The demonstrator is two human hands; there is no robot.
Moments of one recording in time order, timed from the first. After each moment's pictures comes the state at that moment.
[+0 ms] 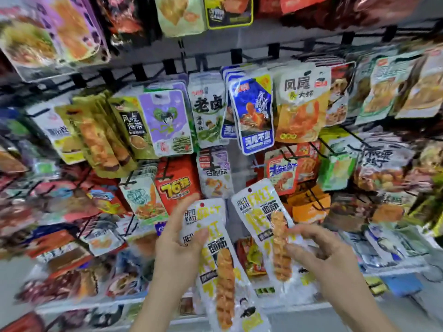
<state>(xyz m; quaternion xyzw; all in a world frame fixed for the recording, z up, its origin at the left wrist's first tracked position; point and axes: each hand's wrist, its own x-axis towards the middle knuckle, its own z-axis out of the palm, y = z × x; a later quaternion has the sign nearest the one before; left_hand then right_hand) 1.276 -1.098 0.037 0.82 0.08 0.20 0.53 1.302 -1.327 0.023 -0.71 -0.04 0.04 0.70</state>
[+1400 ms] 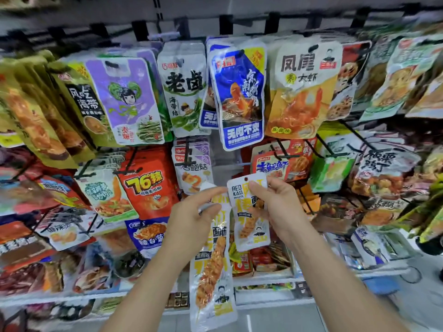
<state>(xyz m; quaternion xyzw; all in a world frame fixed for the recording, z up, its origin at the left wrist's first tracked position) 1.374 -1.122 -0.003 0.87 0.04 0.09 0.48 1.445 -1.288 -0.011 -0.63 0.04 0.14 0.77</state>
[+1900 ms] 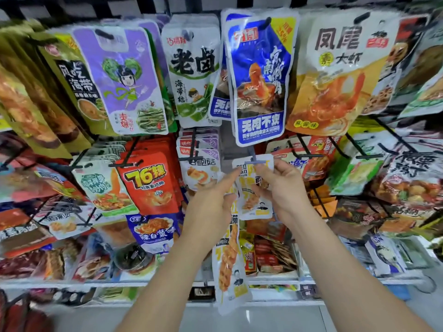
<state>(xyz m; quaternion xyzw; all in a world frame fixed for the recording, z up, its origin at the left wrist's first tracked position) 1.419 -1.132 -0.027 0.95 0.05 0.08 0.31 1.494 -1.265 -0.025 -0.61 0.04 0.11 0.79</state>
